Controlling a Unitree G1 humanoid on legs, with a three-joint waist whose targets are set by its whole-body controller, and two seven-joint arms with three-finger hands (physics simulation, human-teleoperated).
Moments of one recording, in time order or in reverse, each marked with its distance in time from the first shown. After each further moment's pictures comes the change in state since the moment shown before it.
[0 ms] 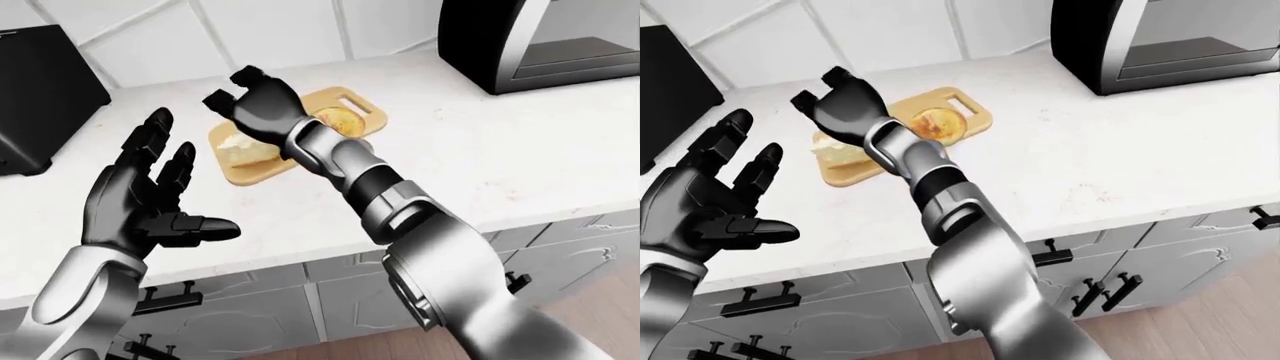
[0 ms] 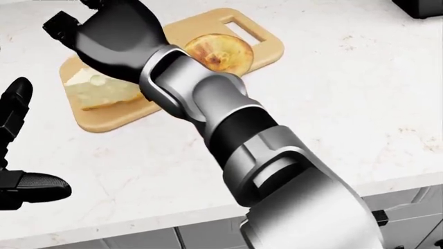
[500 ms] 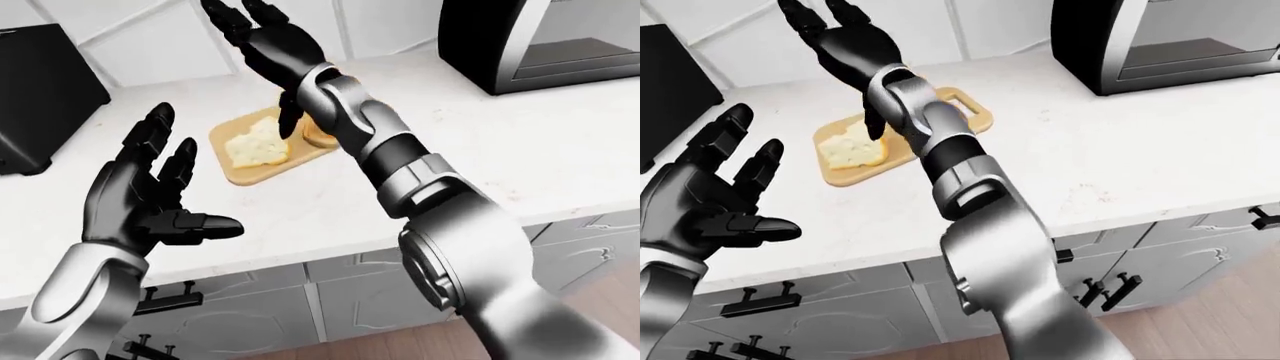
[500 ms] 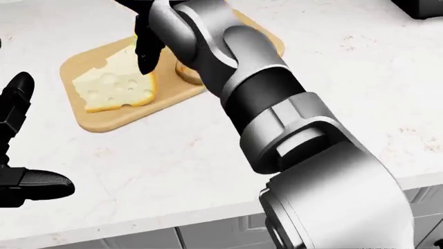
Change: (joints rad) left arm -0.023 0.003 -0.006 -0.018 -0.017 0.021 0.026; right arm -0.082 -0.081 -0.105 -0.089 0.400 -0.005 0.271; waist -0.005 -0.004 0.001
